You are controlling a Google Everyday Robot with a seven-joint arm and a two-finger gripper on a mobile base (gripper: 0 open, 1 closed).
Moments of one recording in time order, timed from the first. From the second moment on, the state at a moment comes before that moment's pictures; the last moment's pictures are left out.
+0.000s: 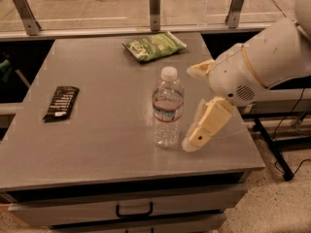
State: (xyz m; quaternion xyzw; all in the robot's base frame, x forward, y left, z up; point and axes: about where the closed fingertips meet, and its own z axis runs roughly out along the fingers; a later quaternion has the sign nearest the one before) arm 0.443 -0.069 0.924 -0.62 0.70 0.18 0.30
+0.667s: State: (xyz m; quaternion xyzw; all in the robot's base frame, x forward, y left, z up) arm 0.483 -0.007 0.925 -0.64 0.62 0.24 0.39
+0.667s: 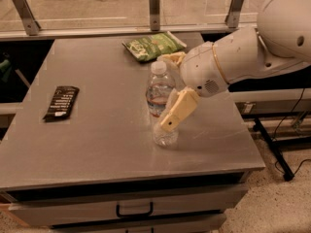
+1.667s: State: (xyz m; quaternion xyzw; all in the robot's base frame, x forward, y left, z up) arm 0.514 0.055 0.959 -0.64 0.56 0.28 0.45
